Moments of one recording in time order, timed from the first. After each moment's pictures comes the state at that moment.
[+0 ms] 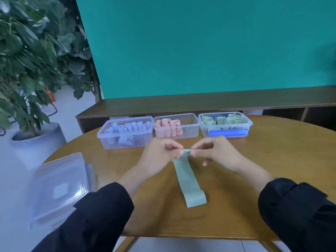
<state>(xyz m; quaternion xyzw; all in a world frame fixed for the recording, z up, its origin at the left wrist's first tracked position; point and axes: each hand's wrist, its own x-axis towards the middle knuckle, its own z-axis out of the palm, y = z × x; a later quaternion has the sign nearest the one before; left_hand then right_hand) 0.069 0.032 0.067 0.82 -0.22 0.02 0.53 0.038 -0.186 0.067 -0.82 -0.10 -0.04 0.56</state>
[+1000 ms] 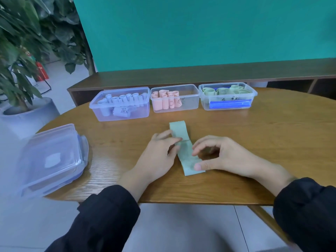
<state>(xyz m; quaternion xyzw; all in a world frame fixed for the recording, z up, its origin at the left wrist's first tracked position) 0.039 0.038 -0.013 0.91 -0.28 0.14 0.27 -0.015 -0.194 0.017 -0.87 -0.20 0.01 0.44</state>
